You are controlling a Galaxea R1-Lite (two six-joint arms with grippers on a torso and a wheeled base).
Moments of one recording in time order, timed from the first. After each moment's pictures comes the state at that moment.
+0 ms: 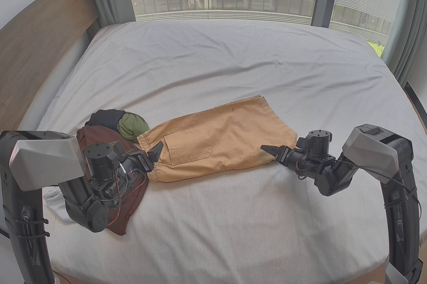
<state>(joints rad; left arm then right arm) -0.28 2.29 -0.60 -1.54 0.05 -0.40 0.24 2.57 -1.20 -1.02 0.30 0.65</state>
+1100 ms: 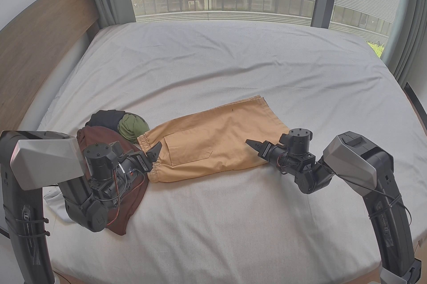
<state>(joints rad) -0.27 2.30 -0.61 -1.54 0.05 -0.41 0.32 2.74 -1.49 -0.94 0.24 0.68</state>
